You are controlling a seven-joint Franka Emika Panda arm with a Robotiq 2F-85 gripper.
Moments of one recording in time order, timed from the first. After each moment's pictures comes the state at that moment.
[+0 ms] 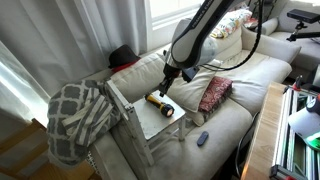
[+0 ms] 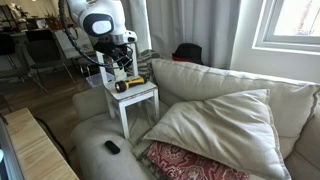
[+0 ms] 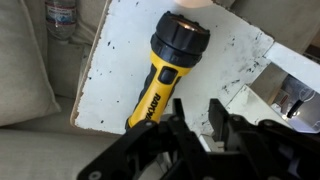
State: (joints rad) arm -0.07 0.51 0.36 -2.23 0.41 2.96 -0.35
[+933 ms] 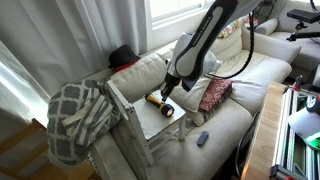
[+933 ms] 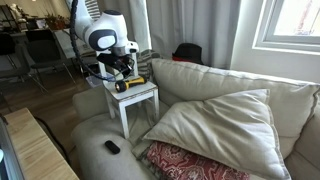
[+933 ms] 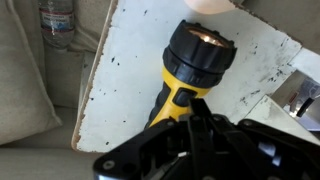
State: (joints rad) arm -0.15 0.65 0.42 -2.22 0.27 3.09 -0.26
